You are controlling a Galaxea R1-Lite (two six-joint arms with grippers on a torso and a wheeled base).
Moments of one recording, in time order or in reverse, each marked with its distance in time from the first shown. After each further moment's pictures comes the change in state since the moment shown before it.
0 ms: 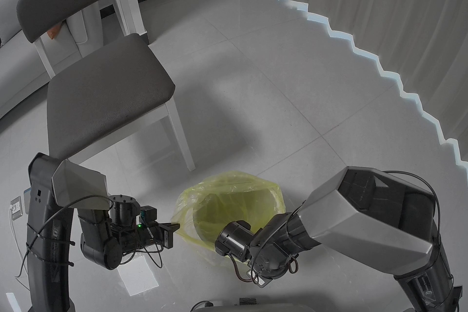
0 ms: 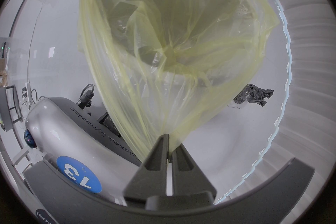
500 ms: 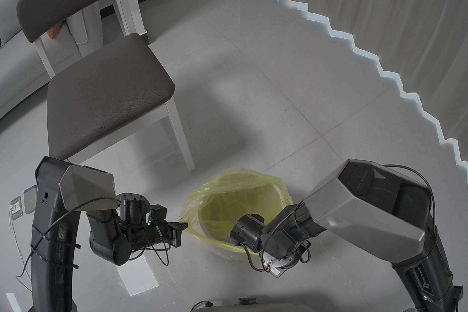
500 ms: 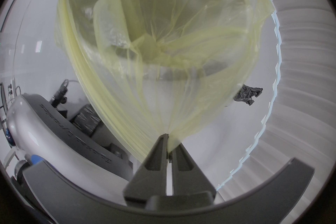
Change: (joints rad) left arm -0.023 0.038 -0.111 0.088 0.004 0.046; right arm -0.083 0.033 0.003 0.020 -0.109 -0.064
